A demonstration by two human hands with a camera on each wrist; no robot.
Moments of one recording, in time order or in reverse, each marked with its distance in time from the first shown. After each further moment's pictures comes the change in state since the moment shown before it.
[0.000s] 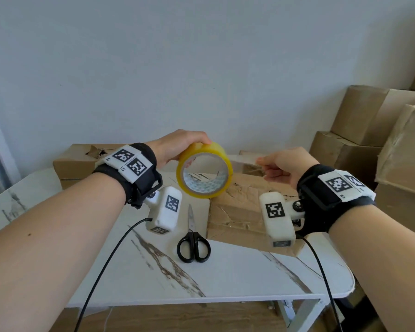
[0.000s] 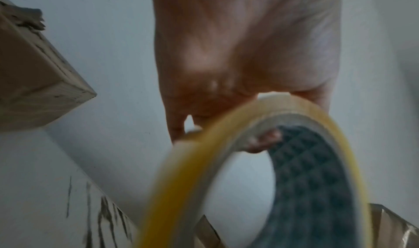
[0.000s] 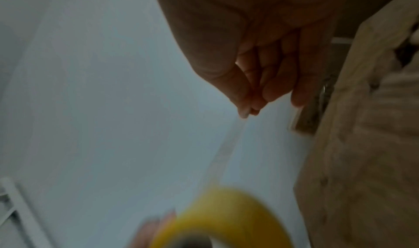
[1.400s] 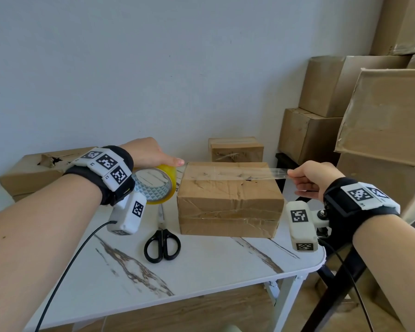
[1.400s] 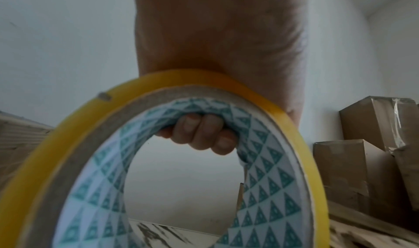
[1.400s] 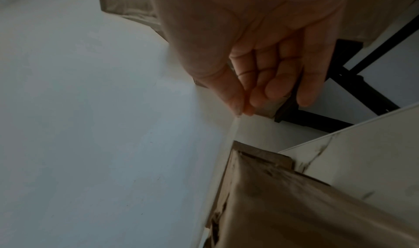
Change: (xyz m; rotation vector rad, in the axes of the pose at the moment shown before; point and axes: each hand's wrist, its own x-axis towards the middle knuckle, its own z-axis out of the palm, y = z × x) left_hand 0.042 -0.015 0.028 0.800 -0.062 -0.156; right_hand 0.026 0.095 -0.097 0.113 0.234 0.224
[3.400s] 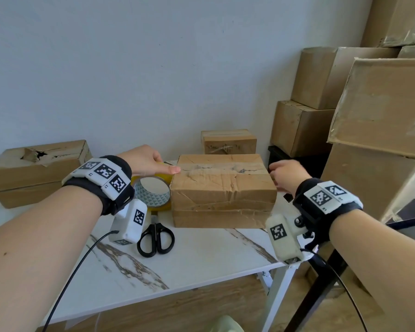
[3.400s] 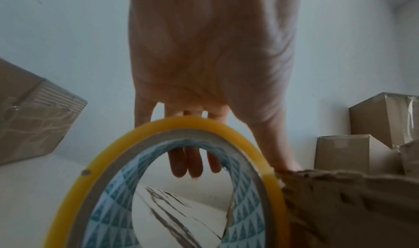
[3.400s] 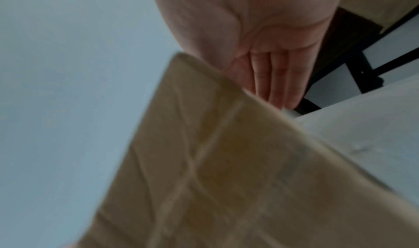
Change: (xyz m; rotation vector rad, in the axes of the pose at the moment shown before) left_hand 0.001 -0.005 0.034 -0.077 -0.036 -0.013; right_hand 0.004 0.014 0.038 -0.210 -0.084 -0.167
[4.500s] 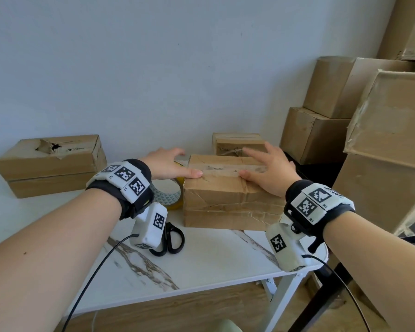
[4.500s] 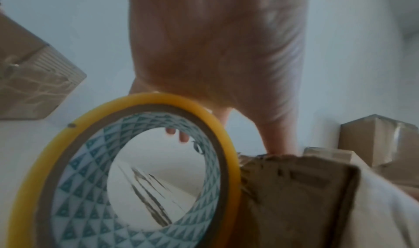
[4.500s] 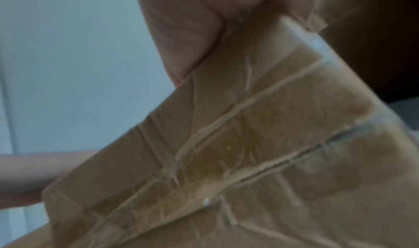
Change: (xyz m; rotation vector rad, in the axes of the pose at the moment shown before) left_hand 0.000 0.002 0.012 0.007 0.011 0.100; right_hand -0.004 -0.022 0.028 -0.666 -0.003 -0.492
